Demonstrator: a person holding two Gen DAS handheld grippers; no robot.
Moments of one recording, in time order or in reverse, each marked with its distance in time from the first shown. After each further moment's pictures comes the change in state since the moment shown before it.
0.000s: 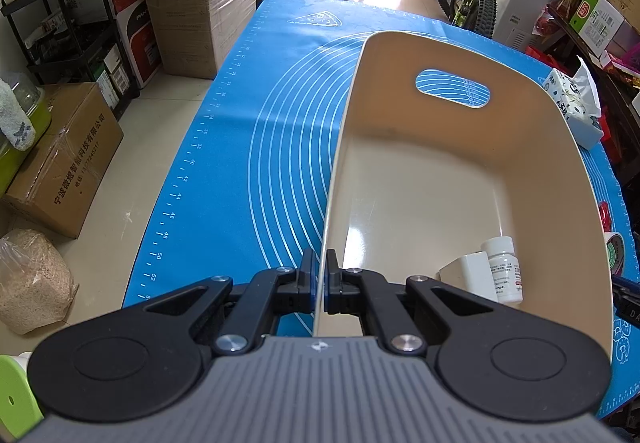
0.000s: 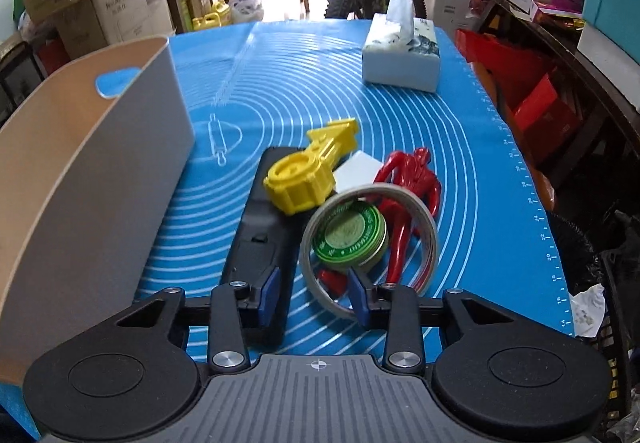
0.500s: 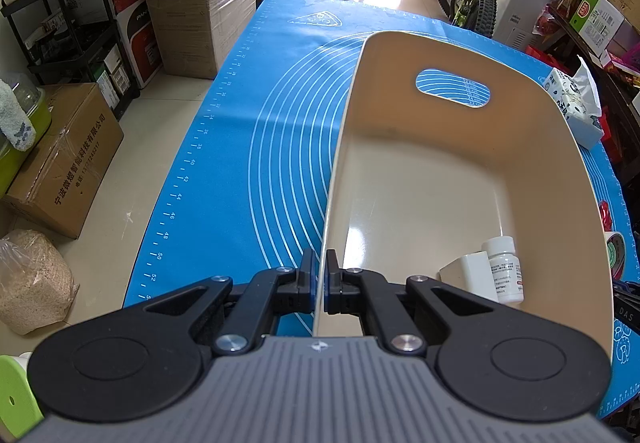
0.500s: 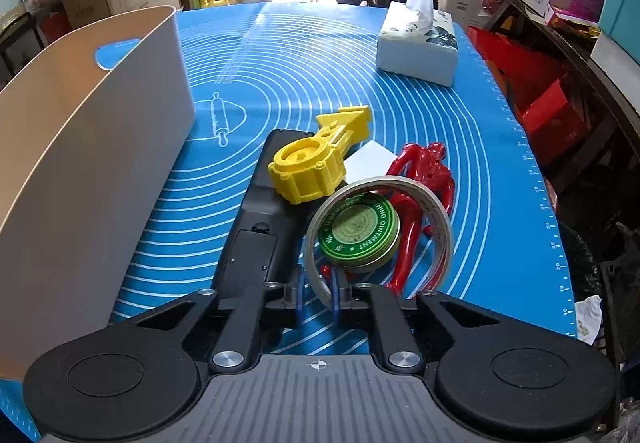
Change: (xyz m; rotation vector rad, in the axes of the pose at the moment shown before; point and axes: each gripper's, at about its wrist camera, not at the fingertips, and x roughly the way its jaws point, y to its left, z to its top) left arm 0.000 0.001 0.000 -0.001 0.000 0.000; right arm 0.014 0.008 0.002 -0.060 0.034 -0.009
